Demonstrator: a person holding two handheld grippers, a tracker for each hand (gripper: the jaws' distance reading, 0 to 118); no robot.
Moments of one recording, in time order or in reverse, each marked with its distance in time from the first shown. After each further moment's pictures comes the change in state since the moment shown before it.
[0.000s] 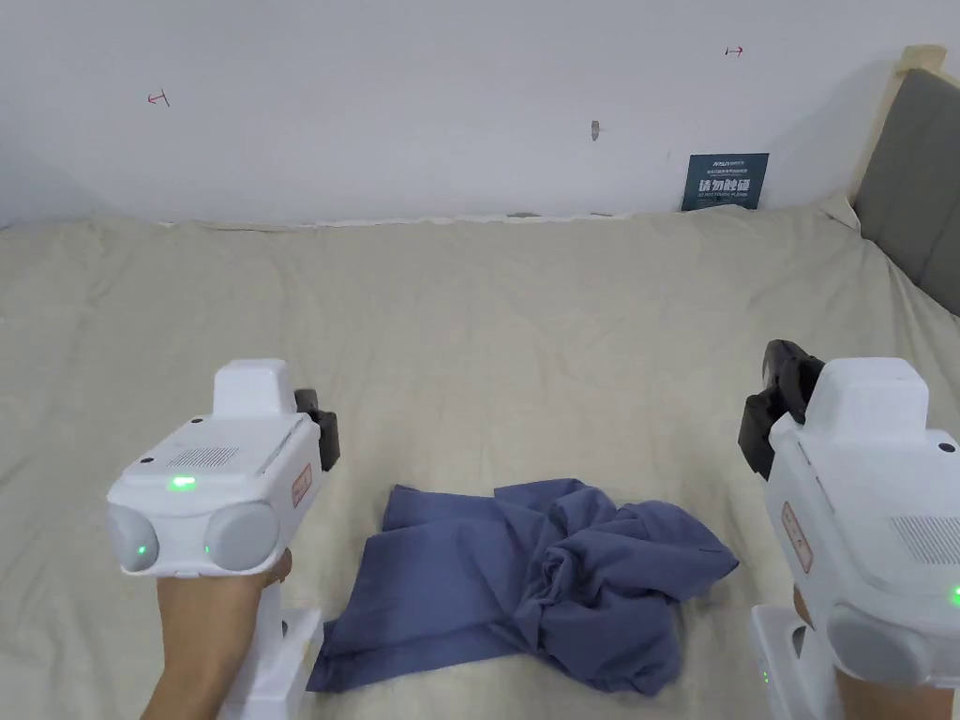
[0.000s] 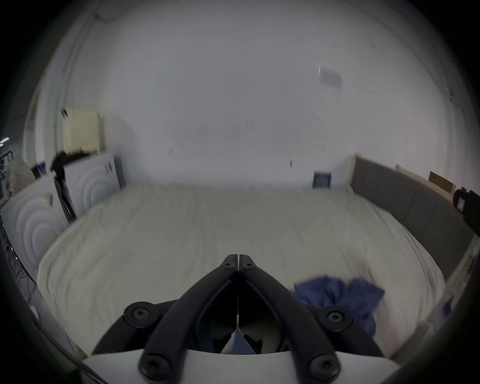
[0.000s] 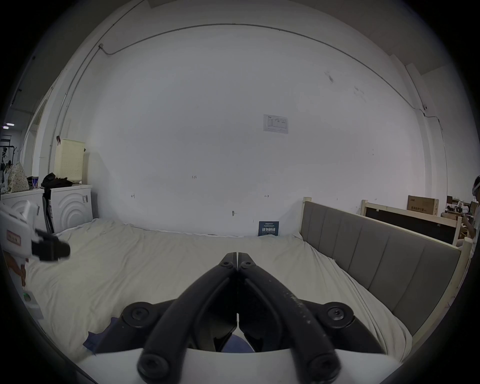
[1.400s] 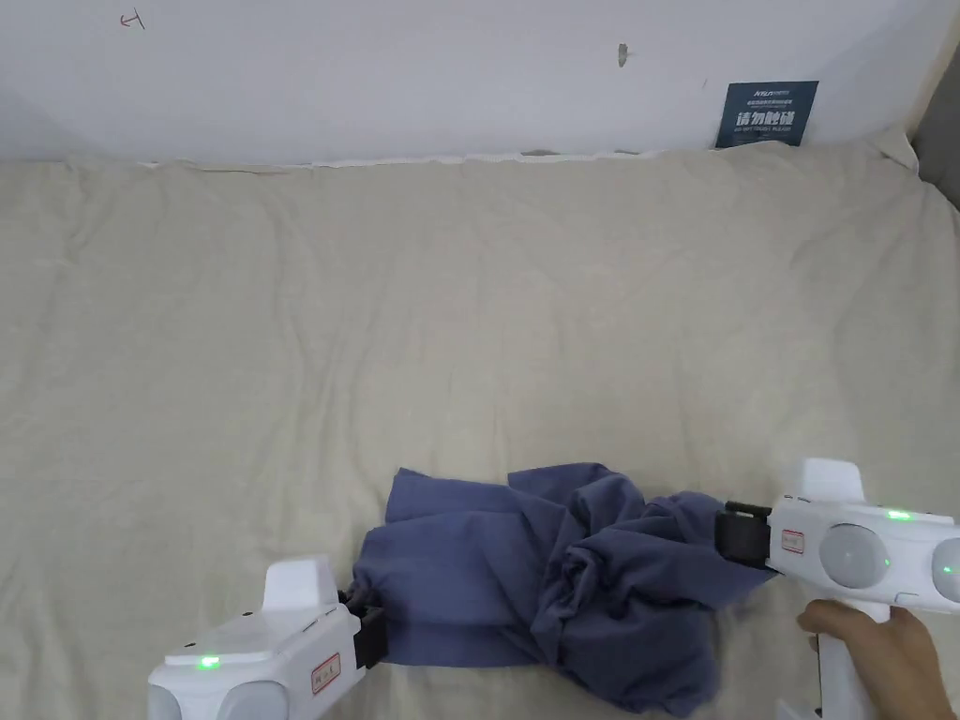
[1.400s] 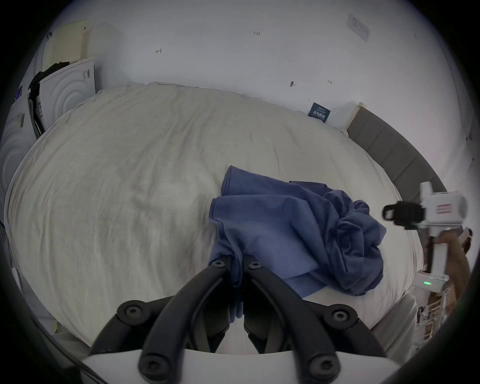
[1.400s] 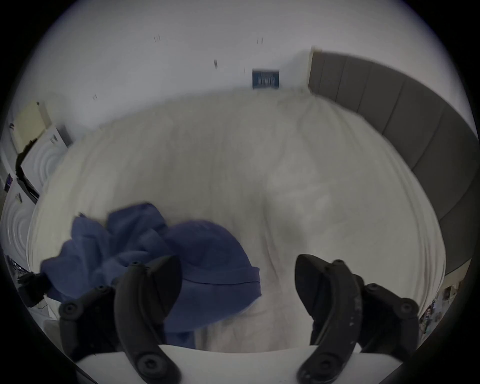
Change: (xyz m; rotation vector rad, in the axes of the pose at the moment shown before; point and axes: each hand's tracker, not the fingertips) left arm -0.005 -0.138 -0.061 -0.382 -0.157 0.160; right arm 0.034 -0.169 -0.182 -0.929 0.012 -0.094
